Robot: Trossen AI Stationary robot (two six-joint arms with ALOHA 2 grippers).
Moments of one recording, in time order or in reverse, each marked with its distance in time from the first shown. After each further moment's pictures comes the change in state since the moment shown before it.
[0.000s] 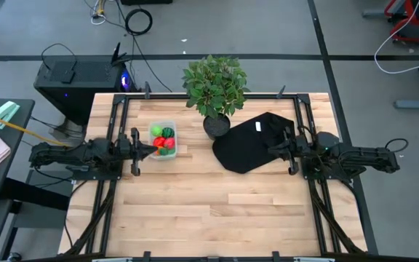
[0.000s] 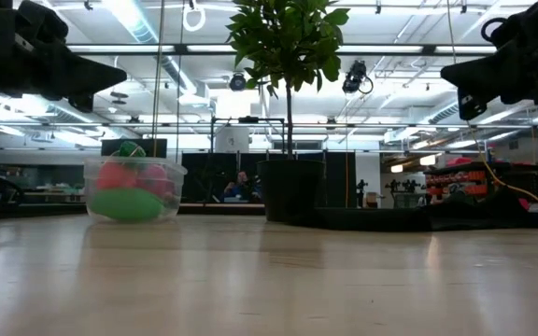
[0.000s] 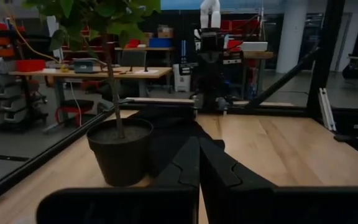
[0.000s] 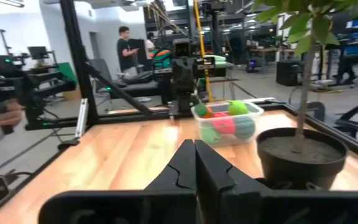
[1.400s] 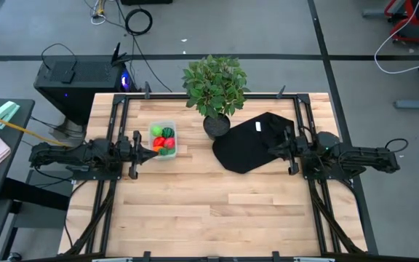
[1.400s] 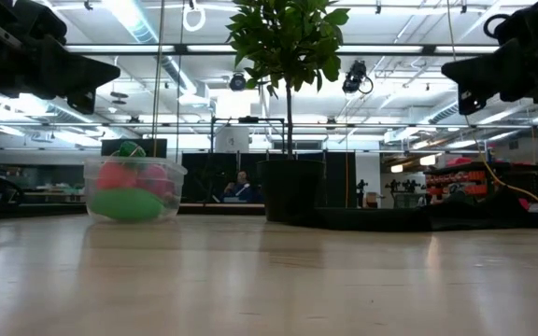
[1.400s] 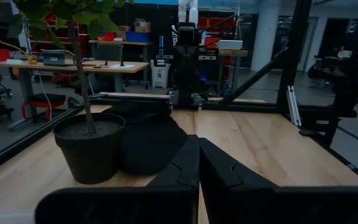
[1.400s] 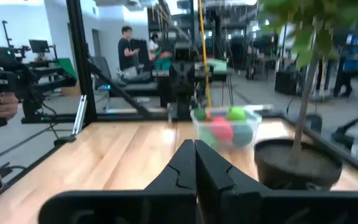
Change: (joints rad) left arm -0.001 0.000 0.000 -0.025 0.096 -0.040; right arm 0.000 -0.001 0.001 0.018 -0.003 -0.072
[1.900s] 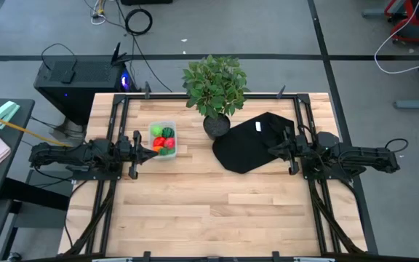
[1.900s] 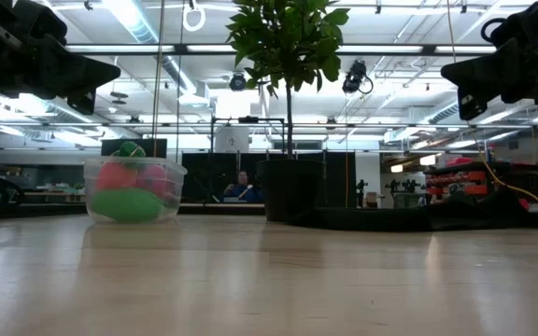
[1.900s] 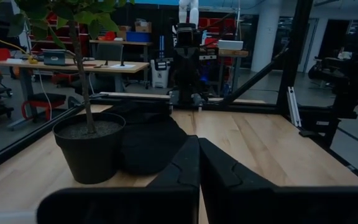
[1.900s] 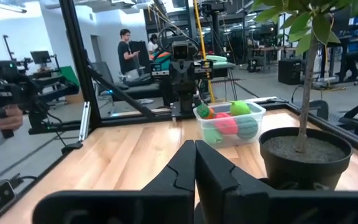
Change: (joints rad) left arm 0.000 0.000 0.000 0.012 0.000 -0.008; right arm 0.000 0.000 0.000 -0.016 0.004 0.085
